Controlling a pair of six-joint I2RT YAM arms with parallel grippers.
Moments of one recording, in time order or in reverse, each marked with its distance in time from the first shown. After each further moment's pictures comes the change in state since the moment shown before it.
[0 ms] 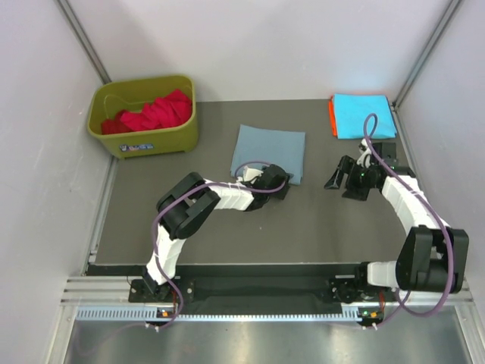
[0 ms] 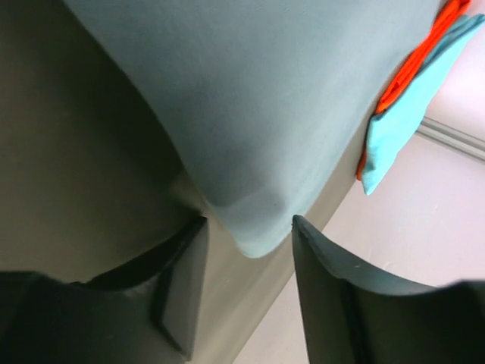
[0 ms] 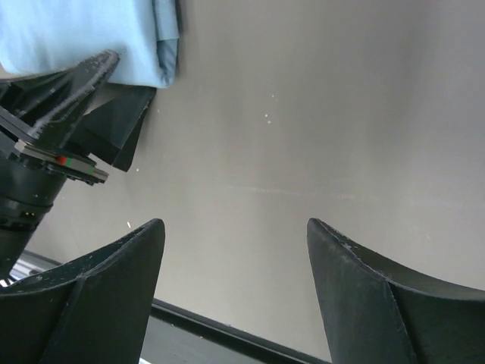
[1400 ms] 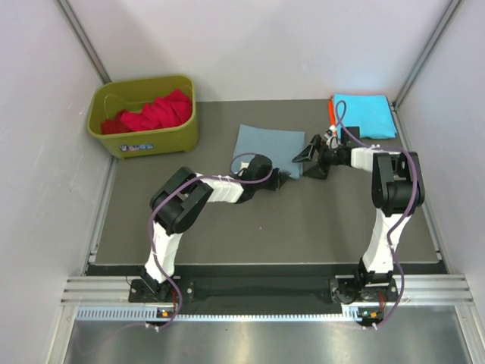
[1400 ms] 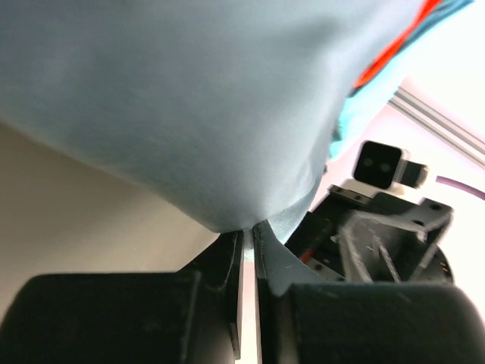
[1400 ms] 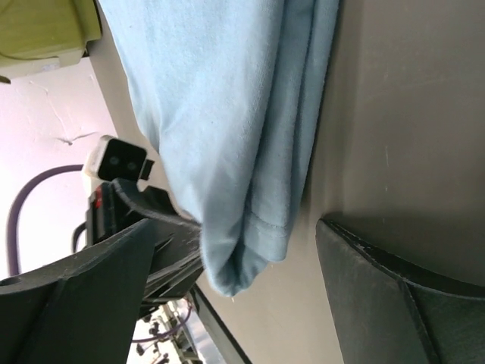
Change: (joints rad) left arm 0.119 0.002 -0.028 0.100 0.281 -0.053; right arm 0.112 0.729 0.317 0.506 -0.432 0.319
